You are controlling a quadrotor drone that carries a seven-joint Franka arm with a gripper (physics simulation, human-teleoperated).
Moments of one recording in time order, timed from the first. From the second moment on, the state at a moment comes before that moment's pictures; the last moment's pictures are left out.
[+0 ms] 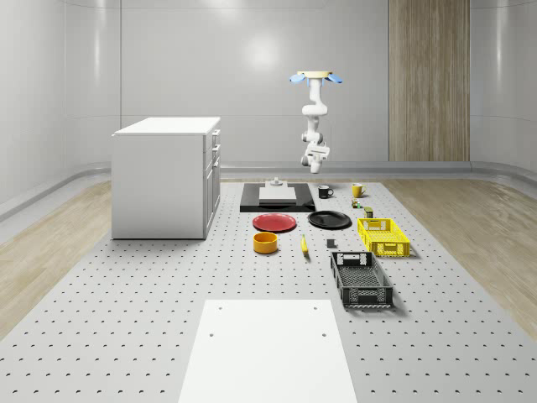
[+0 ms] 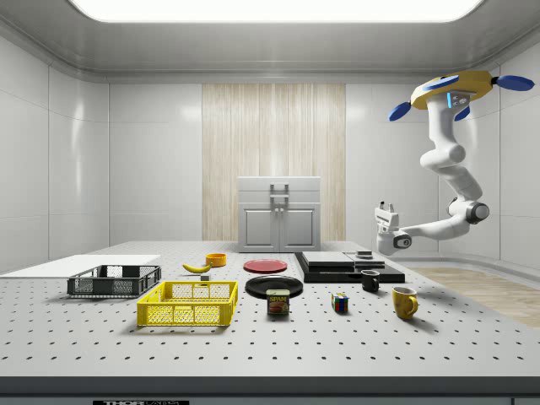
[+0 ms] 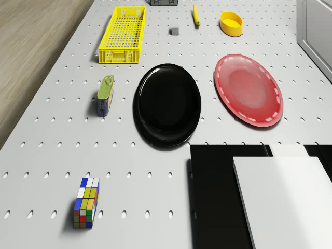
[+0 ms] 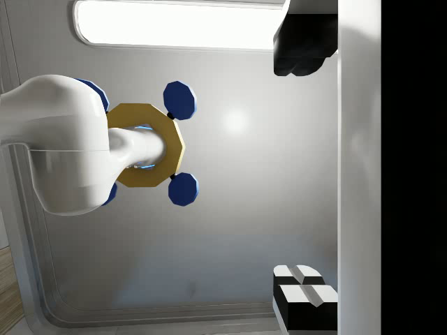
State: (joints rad) arm -0.04 -0.72 0.10 -2.07 -0.12 1.39 0.80
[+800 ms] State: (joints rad) arm -0.35 -0.84 0.82 -2.56 -1.28 1.42 1.07
